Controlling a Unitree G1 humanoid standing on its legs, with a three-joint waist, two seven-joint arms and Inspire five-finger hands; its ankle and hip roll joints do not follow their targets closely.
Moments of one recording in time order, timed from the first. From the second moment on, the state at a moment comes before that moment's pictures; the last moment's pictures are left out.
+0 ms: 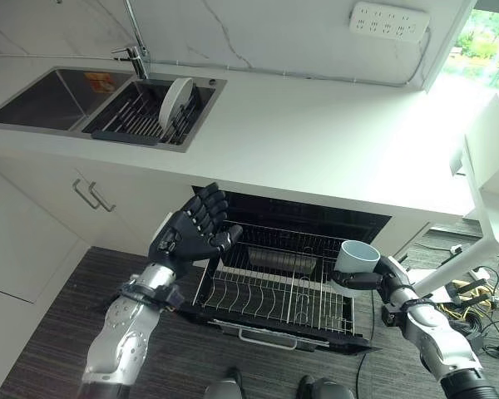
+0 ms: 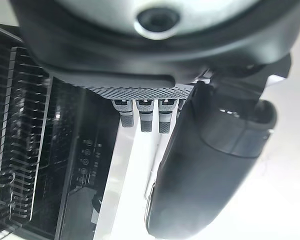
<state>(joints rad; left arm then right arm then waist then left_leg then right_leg) 0.05 0.45 0.04 -0.13 -0.70 0.08 -0.22 -0.05 -0.49 0.10 0.23 0.37 0.26 -0.01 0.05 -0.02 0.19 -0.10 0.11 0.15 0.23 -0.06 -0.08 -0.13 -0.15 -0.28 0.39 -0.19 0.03</state>
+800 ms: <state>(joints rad) 0.01 0.45 0.03 -0.14 -0.78 0.06 -0.23 -0.18 -0.48 0.15 0.65 0.38 0.19 -0.04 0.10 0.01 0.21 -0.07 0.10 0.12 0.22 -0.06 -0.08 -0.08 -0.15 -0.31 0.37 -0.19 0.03</state>
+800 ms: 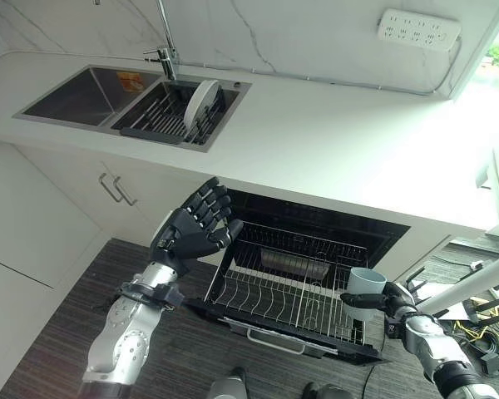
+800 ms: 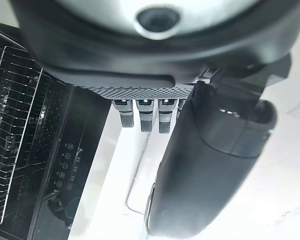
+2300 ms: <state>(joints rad) -0.10 0.53 -0.04 -0.16 -0.90 -0.01 -0.21 -0.49 -0.56 0.24 0.83 0.47 0.21 -0.09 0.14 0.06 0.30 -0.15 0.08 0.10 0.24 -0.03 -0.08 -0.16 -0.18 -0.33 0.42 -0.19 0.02</state>
